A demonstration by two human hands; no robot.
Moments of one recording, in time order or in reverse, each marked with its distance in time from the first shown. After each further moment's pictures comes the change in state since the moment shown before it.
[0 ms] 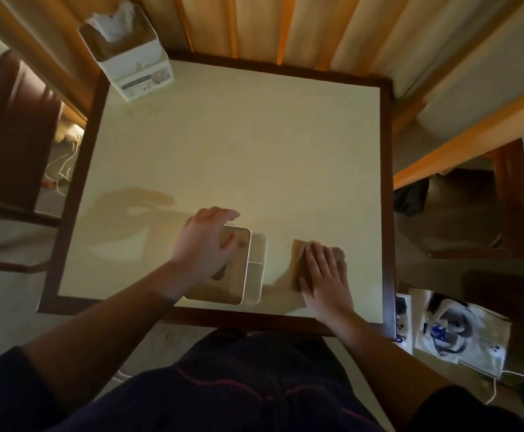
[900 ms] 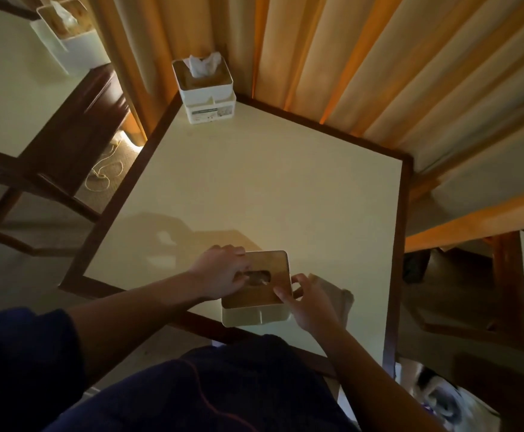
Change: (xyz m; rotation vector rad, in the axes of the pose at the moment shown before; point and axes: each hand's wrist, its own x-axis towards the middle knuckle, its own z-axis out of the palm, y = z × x) left_hand -0.034 -0.039 -0.008 0.238 -0.289 0.157; right_hand 0.002 -0.104 -0.066 0.353 -0.058 0.062
